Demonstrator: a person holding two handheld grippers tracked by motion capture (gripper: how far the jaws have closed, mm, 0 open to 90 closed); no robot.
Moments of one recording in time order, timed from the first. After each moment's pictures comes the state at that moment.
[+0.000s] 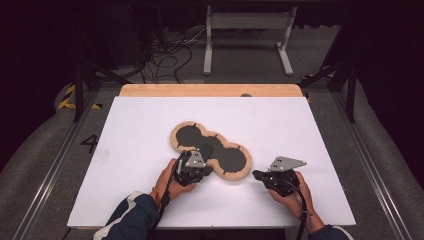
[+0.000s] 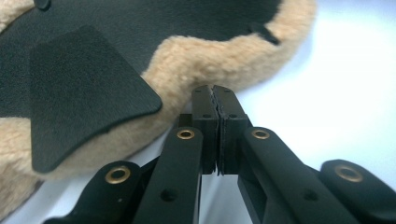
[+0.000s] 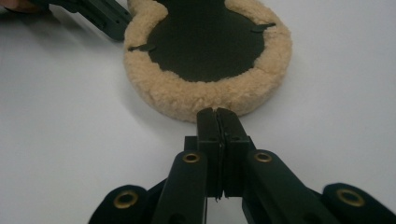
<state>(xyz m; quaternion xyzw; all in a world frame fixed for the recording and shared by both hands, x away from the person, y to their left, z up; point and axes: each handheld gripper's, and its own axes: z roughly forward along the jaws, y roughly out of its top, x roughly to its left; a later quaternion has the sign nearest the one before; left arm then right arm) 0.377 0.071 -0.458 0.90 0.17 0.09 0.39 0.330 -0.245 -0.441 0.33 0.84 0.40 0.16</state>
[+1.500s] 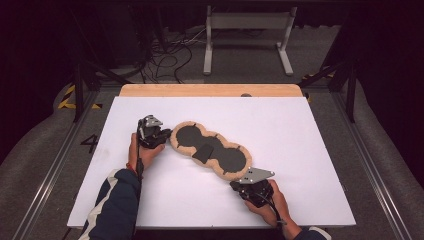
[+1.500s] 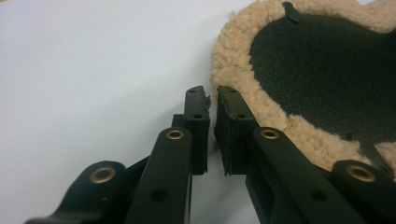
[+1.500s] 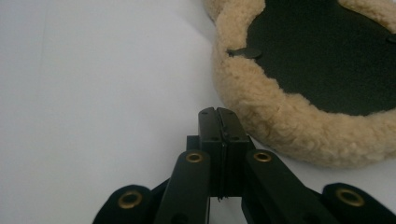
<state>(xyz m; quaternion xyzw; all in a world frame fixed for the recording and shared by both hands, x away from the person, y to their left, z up) 0.487 0.175 -0.464 0.81 0.40 0.17 0.39 0.315 -0.179 -0.460 0.29 0.87 0.37 0.15</state>
